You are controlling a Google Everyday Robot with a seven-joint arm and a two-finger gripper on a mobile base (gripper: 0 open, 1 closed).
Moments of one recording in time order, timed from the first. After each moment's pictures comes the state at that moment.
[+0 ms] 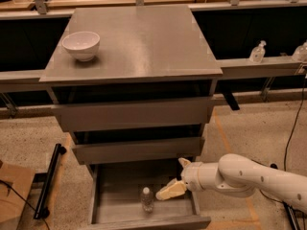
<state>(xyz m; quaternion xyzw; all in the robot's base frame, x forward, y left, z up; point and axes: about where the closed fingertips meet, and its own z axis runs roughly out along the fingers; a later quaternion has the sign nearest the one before) 0.492 -0.061 0.504 -0.40 0.80 0.30 0.33</state>
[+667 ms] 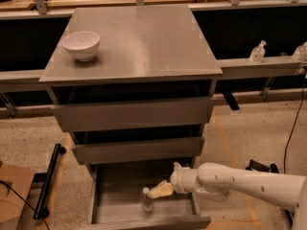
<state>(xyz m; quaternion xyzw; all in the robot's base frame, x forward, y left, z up) 0.535 -0.045 0.404 -0.36 0.84 0.24 0.33</state>
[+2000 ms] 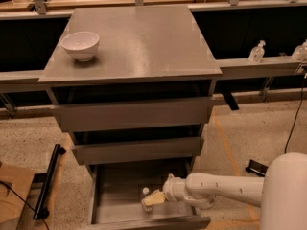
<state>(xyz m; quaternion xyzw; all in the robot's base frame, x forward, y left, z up) 0.535 -0.019 0.312 -0.33 0.86 0.24 0.30</state>
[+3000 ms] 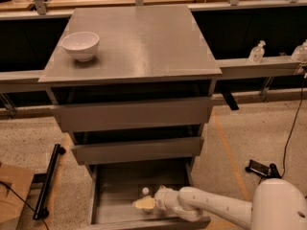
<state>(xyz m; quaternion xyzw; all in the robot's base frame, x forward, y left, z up) 0.539 0.023 0.220 -0.23 0.87 0.32 0.31</state>
